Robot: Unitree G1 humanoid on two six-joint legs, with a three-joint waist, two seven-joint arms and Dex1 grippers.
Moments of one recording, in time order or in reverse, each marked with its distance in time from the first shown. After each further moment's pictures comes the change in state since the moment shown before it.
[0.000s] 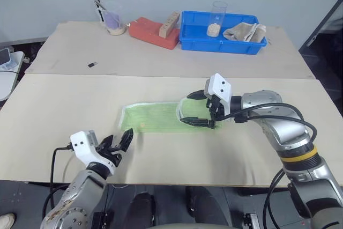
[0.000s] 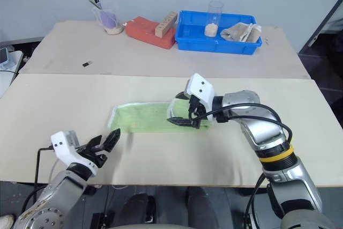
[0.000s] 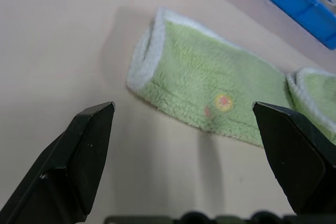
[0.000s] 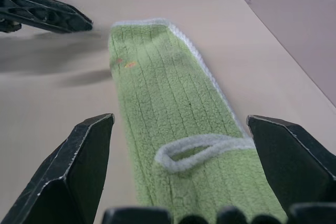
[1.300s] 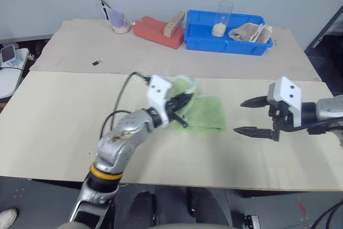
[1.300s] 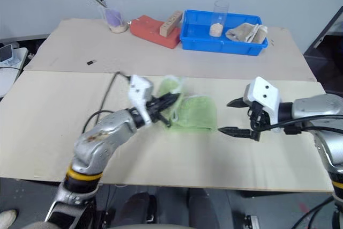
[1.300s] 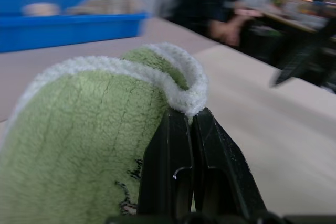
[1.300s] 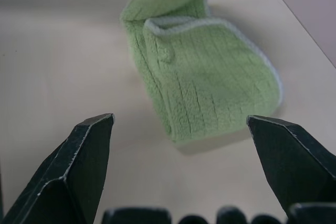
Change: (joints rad) left arm -0.723 0.139 -0.576 0.469 0.355 -0.224 -0.554; right arm 0.359 -0.436 -0.431 -0.250 0.162 0.143 0.121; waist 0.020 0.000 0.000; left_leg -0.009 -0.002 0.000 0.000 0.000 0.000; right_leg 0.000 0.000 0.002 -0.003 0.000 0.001
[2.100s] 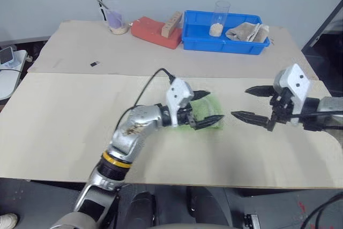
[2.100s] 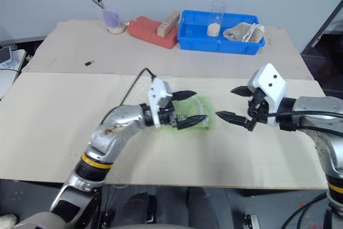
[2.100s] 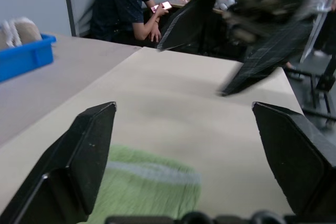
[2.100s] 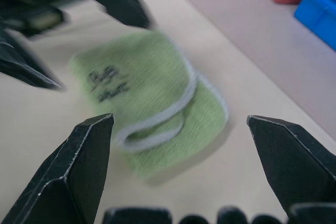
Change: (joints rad) left arm -0.027 0.131 0.060 0.032 0.038 -0.133 -0.370; right arm -0.119 0.159 0.035 0.040 0.032 0.078 -0.262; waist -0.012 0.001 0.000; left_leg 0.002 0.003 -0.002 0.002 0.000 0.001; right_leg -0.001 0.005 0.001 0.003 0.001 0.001
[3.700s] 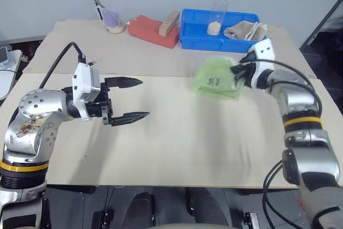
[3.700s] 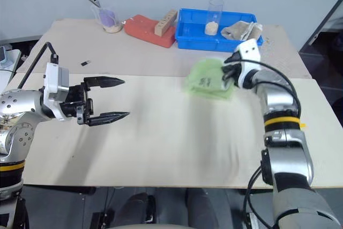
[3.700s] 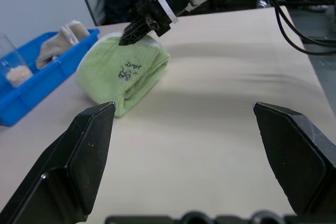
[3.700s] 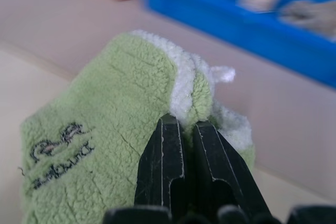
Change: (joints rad) left arm 0.103 0.474 0.371 -0.023 -0.172 -0.114 -0.371; right arm -0.588 0.353 0.110 1.144 -0.380 -0.395 -0.315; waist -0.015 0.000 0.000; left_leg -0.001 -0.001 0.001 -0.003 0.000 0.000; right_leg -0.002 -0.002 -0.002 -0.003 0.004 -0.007
